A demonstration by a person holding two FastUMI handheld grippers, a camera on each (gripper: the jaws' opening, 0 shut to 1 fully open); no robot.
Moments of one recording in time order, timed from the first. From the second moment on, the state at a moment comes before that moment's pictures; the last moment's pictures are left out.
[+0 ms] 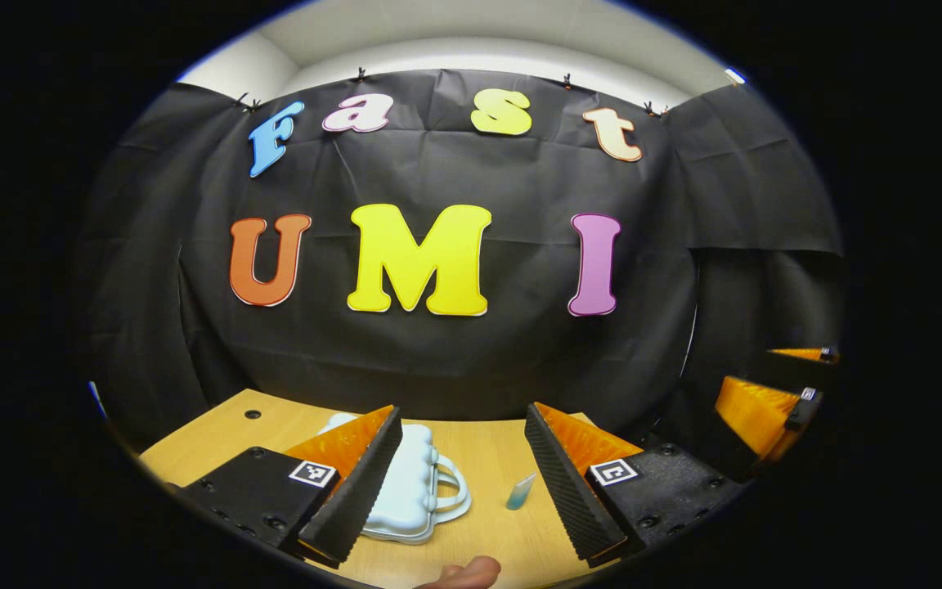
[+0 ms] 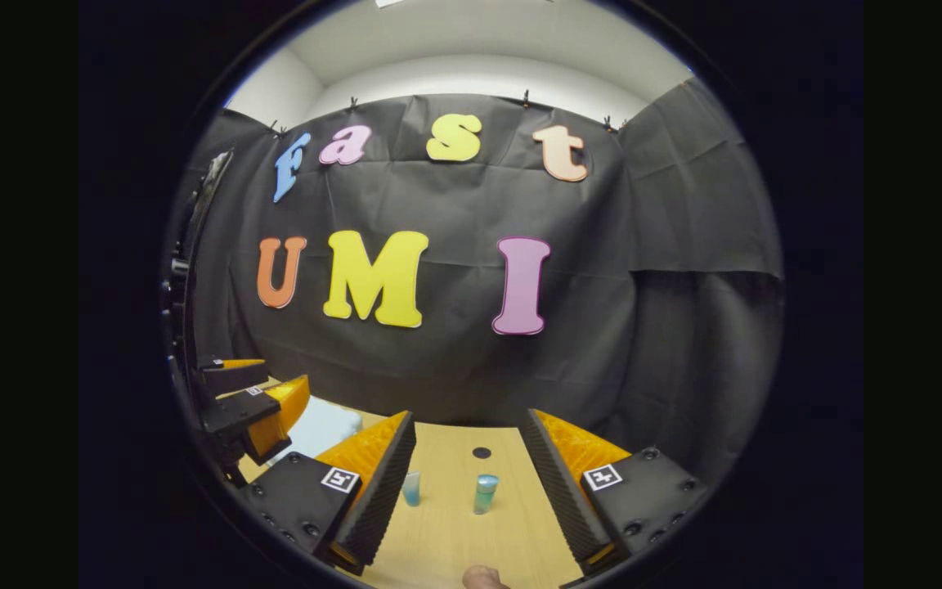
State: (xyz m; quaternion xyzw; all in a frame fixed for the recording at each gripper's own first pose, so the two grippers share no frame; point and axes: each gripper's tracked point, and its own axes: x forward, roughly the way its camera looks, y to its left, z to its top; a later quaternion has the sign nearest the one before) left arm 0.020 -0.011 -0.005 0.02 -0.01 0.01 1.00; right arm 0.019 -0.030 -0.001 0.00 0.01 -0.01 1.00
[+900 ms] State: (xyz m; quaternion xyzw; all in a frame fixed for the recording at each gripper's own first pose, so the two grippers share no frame) left arm 0.099 0.016 -0.206 0.50 0.08 0.02 0.86; right arm 0.056 -0.132 -0.053 0.03 0.06 -0.05 1.00
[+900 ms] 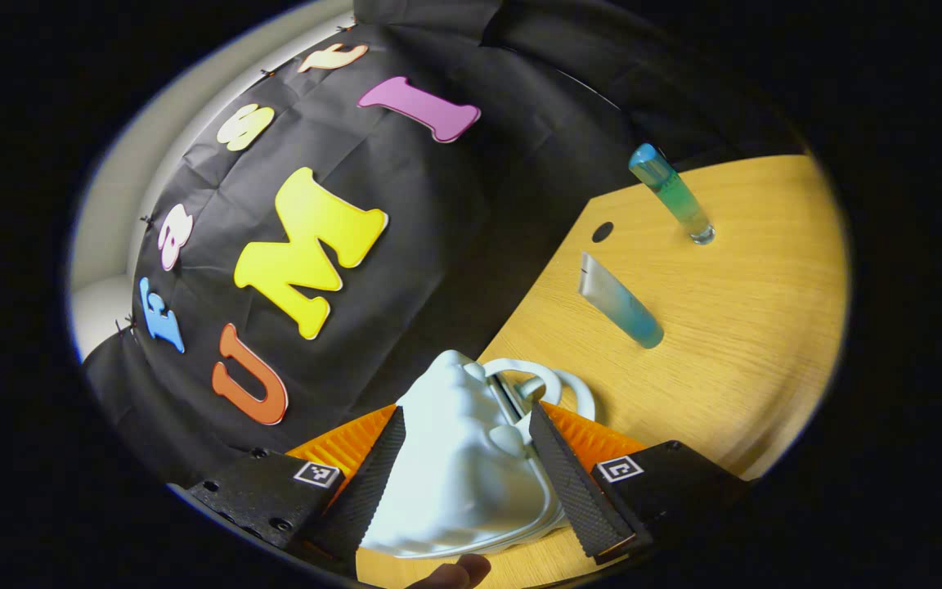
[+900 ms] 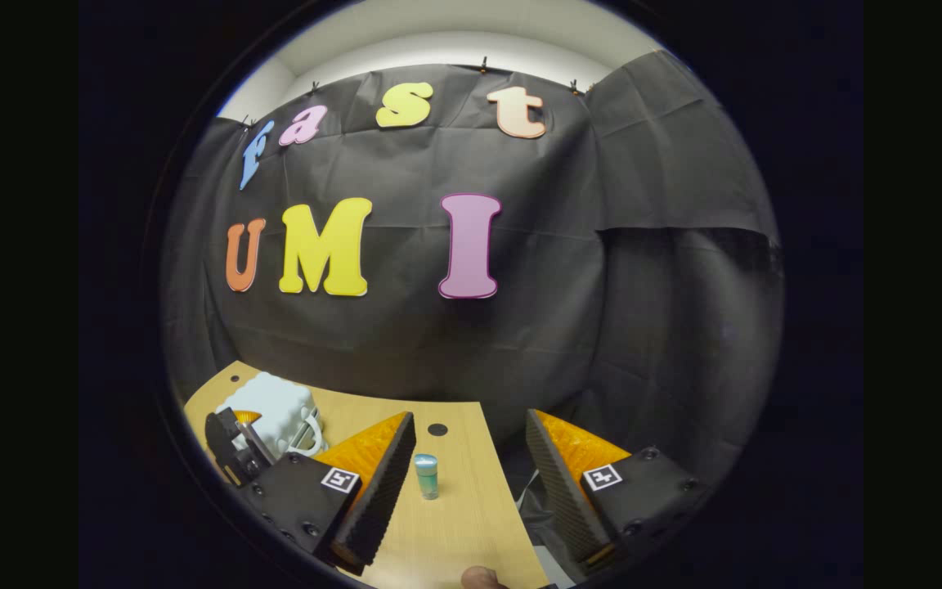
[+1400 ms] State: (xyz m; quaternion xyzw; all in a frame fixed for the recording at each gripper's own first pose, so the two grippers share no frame) left arm 0.136 0.008 -0.241 0.68 0.14 0.03 0.72; right arm 0.071 -0.159 -0.076 0.06 0.07 -0.01 1.00
